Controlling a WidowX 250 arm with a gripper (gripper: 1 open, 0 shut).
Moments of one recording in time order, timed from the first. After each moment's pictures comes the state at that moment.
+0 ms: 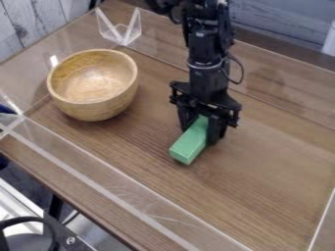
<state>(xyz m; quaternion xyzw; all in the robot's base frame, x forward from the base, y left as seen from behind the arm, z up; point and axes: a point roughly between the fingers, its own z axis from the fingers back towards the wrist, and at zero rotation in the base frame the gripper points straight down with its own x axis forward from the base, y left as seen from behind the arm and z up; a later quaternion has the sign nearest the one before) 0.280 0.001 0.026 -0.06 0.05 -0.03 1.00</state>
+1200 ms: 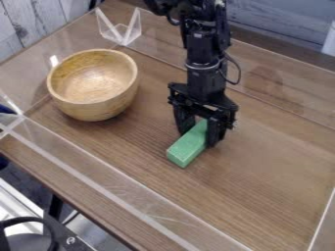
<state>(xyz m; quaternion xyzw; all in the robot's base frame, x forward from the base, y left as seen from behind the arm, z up) 0.279 0.006 0.024 -0.06 0.06 -0.03 1.00</state>
